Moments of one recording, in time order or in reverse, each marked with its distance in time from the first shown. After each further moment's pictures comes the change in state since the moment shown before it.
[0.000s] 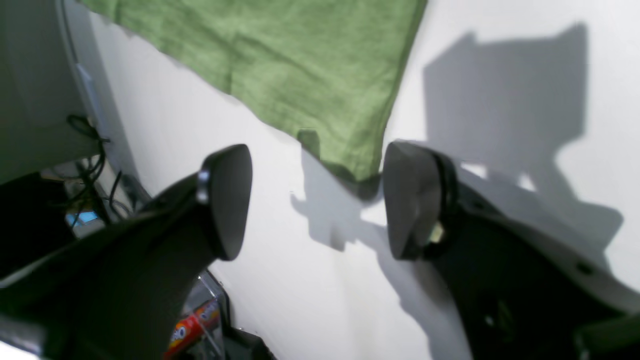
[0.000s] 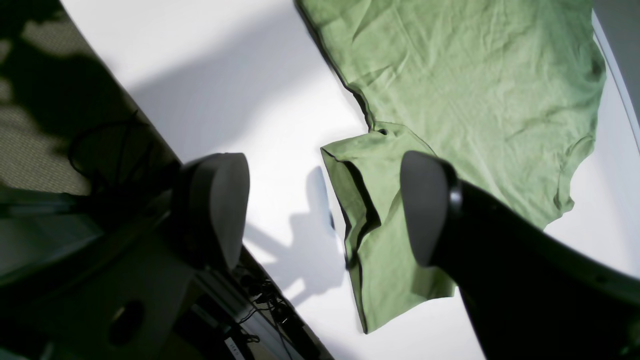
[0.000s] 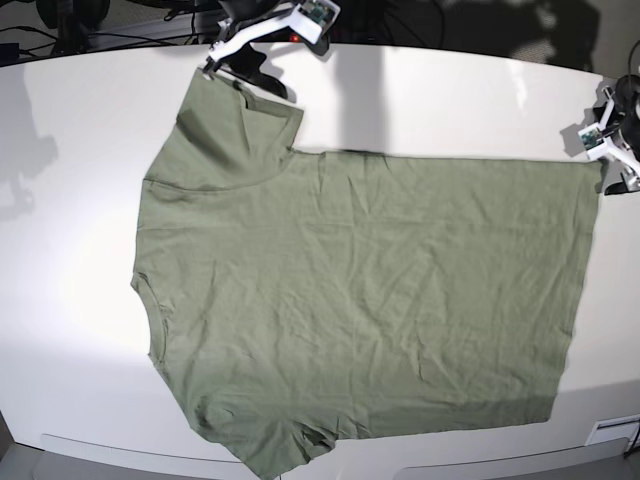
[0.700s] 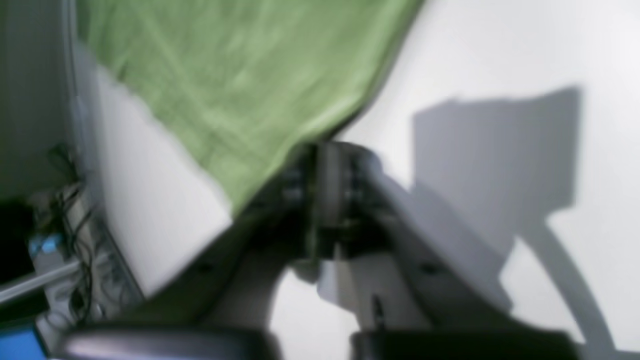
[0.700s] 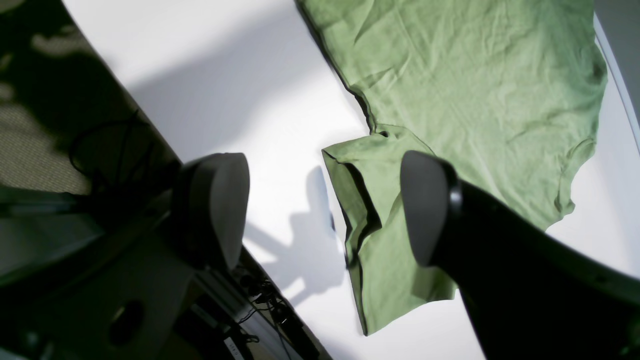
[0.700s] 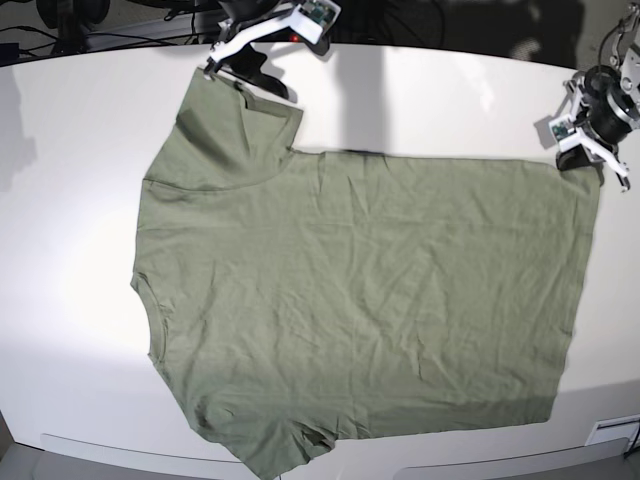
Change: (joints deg) left arm -0.4 6.1 0.1 -0.6 0.3 -0.1 -8.4; right arm 0.5 0.0 0.0 0.0 0.0 0.3 0.0
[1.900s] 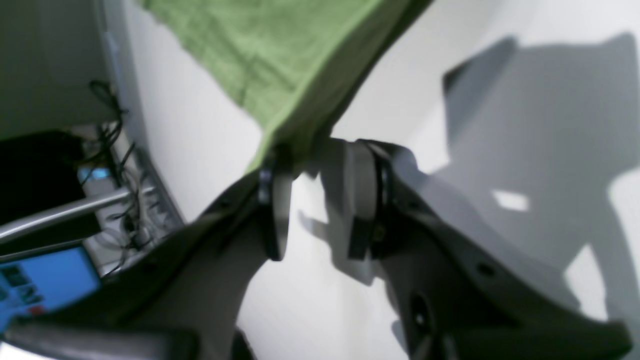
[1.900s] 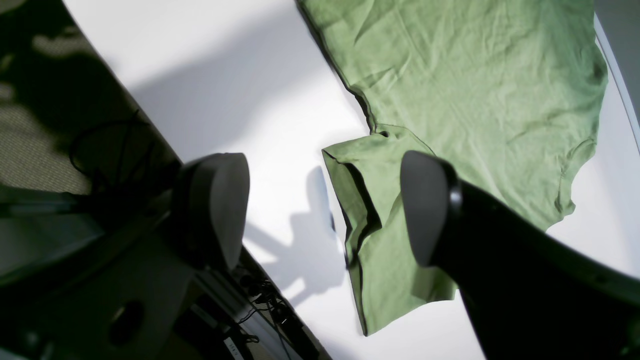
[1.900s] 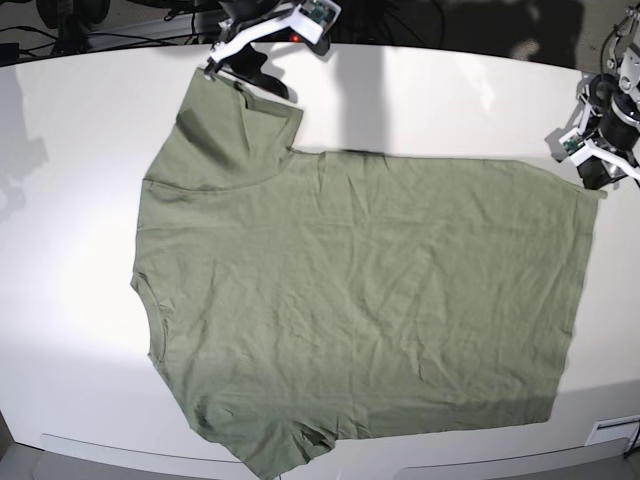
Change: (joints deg) left arm -0.3 0.1 0.1 -0.2 -0.2 12.8 10.8; right arm 0.0 0.0 0.0 0.0 0.0 0.0 0.0
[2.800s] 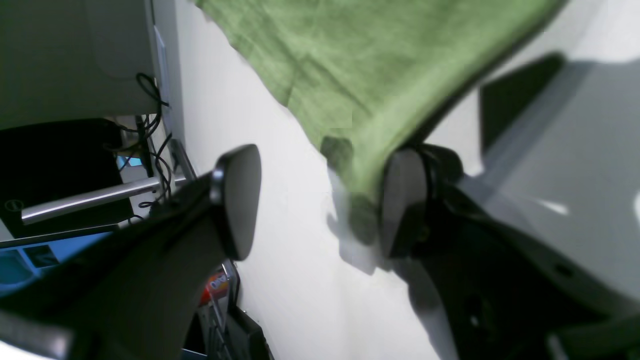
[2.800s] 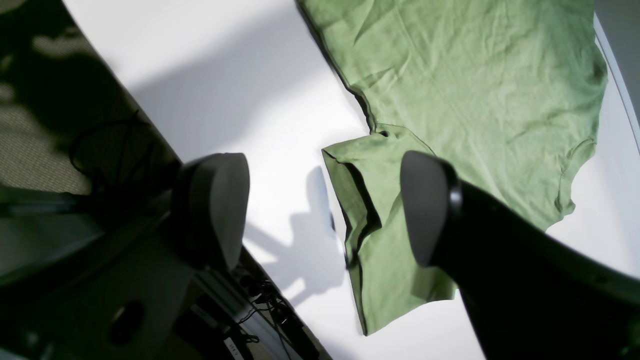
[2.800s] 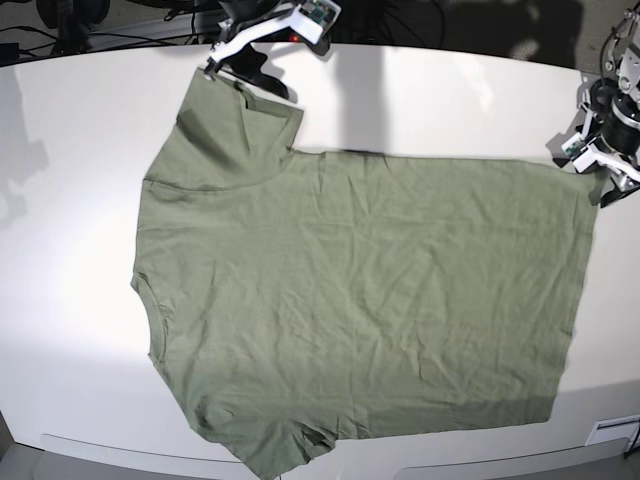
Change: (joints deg) left arm -0.1 0.0 0.1 0.0 0.0 4.7 -0.3; right arm 0.0 0.0 0.0 0.0 0.0 0.0 0.0
